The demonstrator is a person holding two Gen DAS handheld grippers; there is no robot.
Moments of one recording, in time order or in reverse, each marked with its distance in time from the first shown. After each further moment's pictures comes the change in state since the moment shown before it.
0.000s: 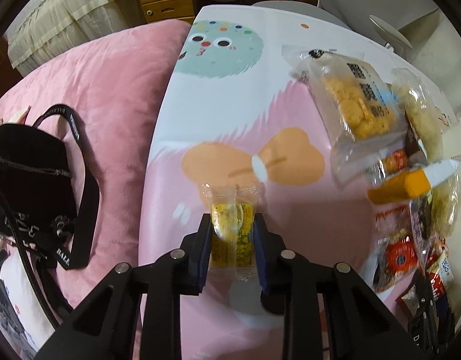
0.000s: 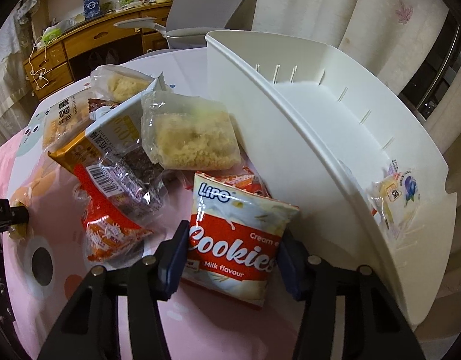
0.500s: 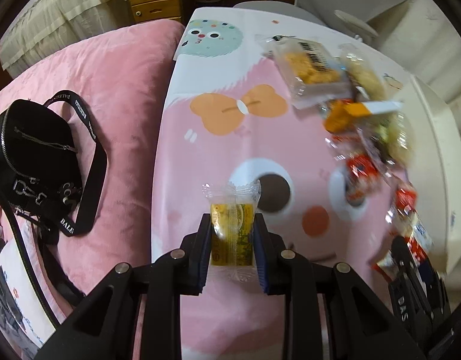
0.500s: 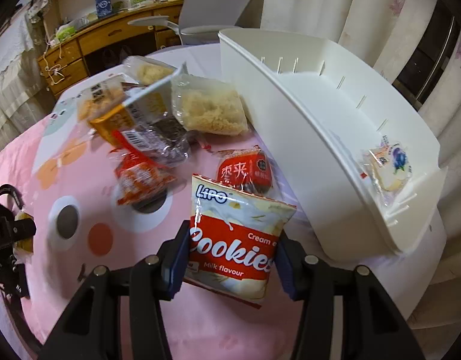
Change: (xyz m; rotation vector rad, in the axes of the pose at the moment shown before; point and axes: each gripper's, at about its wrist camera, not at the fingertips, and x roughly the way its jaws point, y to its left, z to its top) left arm -0.071 0.012 -0.076 0.055 -0.002 -0.088; right arm -0.049 -0.003 -0.037 -0.007 0.004 0.065
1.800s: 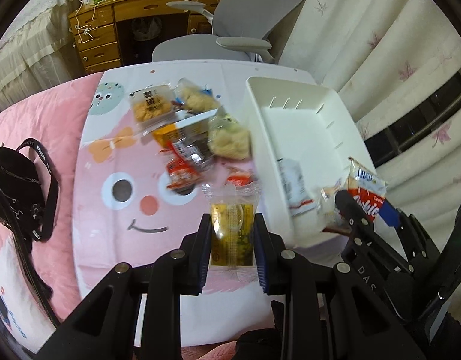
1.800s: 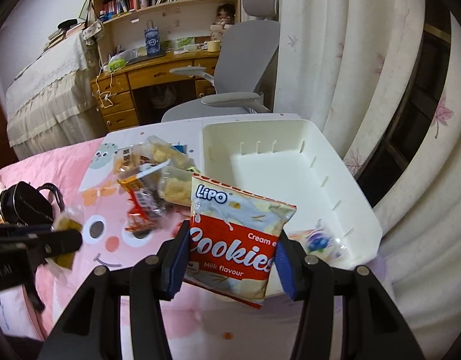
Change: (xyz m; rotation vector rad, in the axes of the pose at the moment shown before) left arm -0.131 -0.197 -0.052 0.129 -0.130 -0.169; right arm -0.089 -0.147 0.062 -0.172 -0.190 0.209
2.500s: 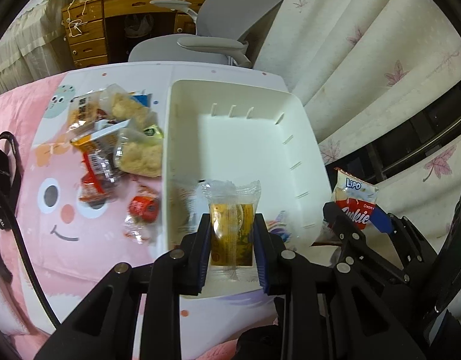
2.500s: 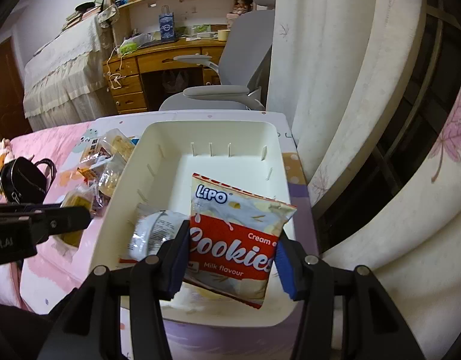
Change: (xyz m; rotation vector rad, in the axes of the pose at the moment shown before) left arm 0.057 -0.129 0.033 -0.074 -0.018 -0.045; right arm 0.038 -0.132 0.037 -0.144 0.044 0.091
